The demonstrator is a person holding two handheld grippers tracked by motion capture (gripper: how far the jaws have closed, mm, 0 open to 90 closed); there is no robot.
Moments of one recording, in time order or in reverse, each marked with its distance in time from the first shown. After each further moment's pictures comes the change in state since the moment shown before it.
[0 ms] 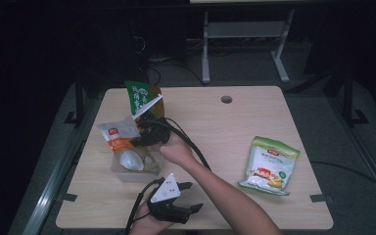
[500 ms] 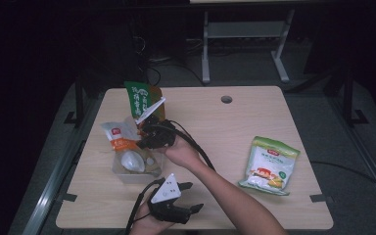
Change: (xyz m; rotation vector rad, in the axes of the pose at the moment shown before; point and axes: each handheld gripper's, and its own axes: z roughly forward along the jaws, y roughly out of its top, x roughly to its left) left arm -0.001 0.000 0.000 0.002 0.001 -0.001; right arm 0.008 -0.009 -0.012 0.044 -0.024 -0.044
